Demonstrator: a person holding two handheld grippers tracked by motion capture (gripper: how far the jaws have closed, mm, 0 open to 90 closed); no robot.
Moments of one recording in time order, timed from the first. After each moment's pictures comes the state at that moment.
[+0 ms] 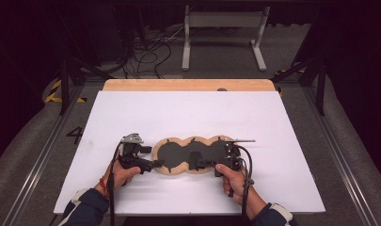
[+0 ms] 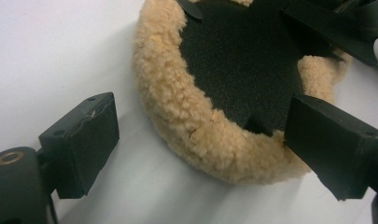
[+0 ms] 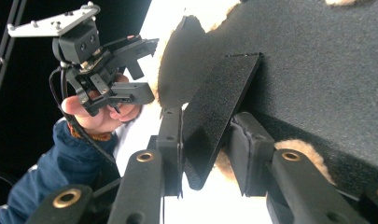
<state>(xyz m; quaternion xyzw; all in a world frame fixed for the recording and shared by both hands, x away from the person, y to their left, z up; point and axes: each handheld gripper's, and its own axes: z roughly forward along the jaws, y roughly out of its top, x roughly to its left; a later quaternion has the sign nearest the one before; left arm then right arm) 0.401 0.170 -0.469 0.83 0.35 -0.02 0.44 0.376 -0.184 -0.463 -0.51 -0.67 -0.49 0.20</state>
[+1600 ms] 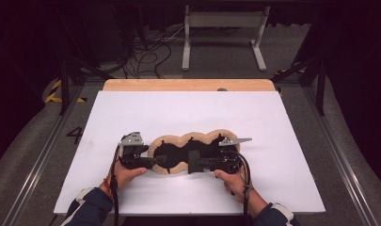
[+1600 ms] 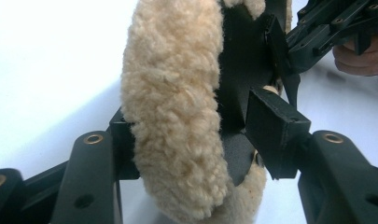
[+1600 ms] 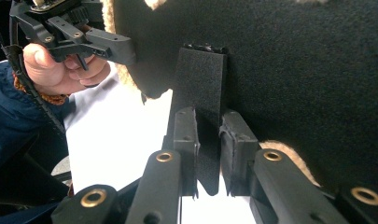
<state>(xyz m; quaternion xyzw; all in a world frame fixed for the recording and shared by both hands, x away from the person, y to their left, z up) 0.391 0.163 -0.450 0.82 0.28 0.02 0.50 0.368 -0.175 -0.451 -0.40 -0.77 -0.49 0.07</state>
